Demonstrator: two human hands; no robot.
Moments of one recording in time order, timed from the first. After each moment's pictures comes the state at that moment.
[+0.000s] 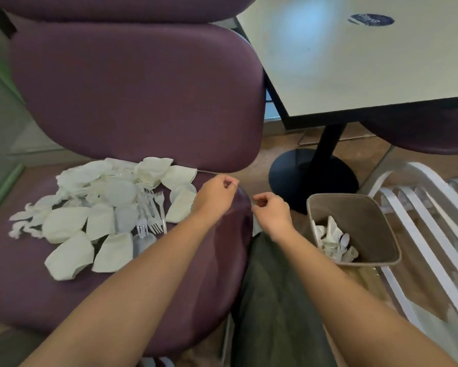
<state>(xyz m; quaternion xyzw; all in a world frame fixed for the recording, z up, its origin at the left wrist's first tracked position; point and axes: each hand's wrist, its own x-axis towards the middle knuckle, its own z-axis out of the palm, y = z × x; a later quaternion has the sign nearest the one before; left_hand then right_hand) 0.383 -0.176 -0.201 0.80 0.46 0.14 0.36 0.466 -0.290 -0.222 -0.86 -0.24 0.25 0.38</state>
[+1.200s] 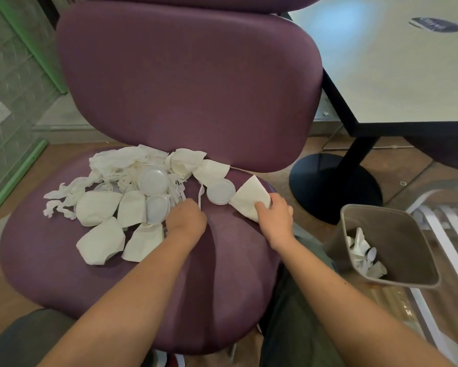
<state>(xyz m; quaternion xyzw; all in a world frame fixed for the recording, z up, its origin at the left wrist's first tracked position) 0.263 -0.123 -0.237 0.78 0.60 -0.02 0.15 0.405 -0.238 -0.224 -0.86 -0.25 0.22 0.39</state>
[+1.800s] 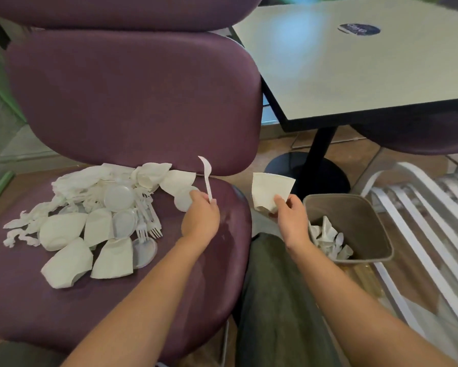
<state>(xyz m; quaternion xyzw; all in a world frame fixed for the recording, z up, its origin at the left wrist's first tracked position) 0.339 -0.193 -0.211 0.76 0.51 0.17 0.36 0.466 -0.320 -0.213 -0.77 -0.08 0.22 0.59</state>
